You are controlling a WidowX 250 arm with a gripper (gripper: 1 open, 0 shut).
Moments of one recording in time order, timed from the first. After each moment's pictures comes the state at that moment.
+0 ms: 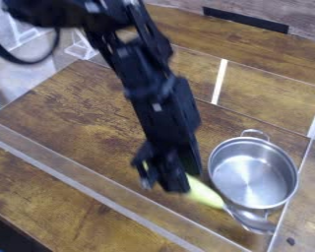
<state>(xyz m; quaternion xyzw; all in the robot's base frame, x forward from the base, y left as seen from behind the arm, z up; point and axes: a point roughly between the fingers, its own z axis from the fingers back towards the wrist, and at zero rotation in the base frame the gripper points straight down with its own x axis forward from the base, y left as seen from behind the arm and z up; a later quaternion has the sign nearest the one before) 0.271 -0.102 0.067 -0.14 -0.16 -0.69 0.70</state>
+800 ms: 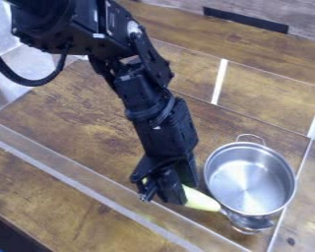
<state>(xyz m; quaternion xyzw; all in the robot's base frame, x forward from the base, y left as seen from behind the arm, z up) 0.276 -0.091 0.049 -0.12 -0.16 -0.68 0.70</state>
